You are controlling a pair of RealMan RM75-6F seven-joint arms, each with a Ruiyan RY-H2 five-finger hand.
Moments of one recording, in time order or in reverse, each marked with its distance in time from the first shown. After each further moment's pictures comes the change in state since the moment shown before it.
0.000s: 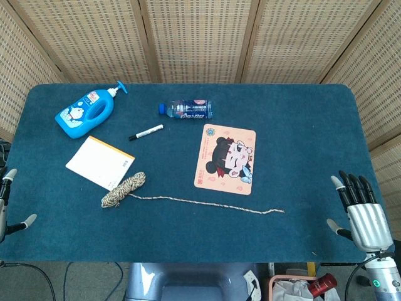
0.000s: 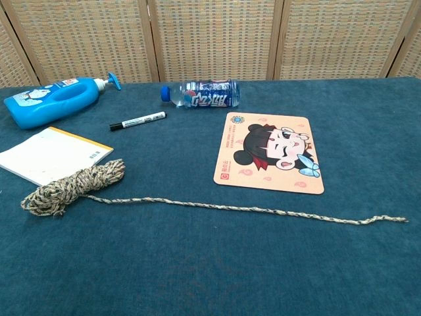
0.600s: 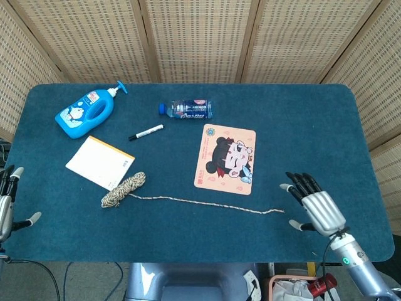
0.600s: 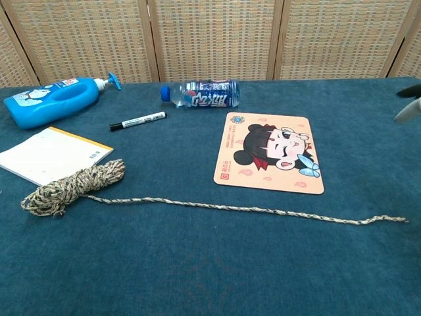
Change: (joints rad) left arm -0.026 -0.028 -0.011 0.018 -0.029 -0.039 0.038; right arm 0.220 -0.044 -0.007 0.037 -0.057 -0.336 0.187
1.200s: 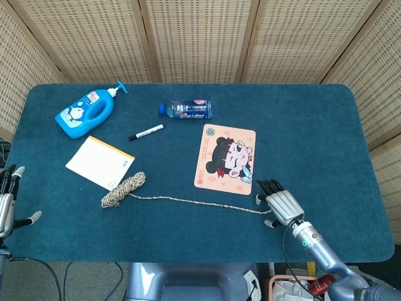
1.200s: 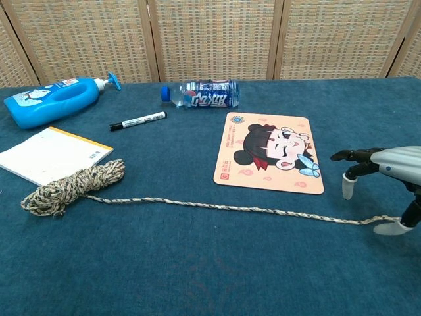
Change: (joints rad) left arm -0.016 -0.008 -0.009 0.014 -0.037 -0.031 0.006; right arm 0.148 -0.233 0.005 0.134 0.212 -0.268 -0.187
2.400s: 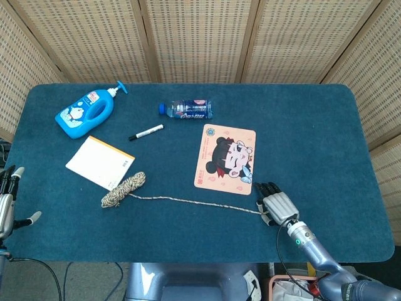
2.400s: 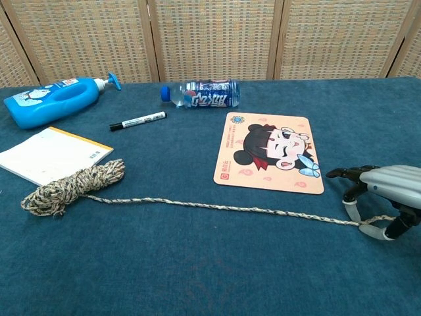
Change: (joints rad) left arm 0.000 -0.006 0.004 0.013 -0.003 0.004 -0.004; right arm 0.028 -0.119 -0.038 0.155 0.047 -0.014 -0.006
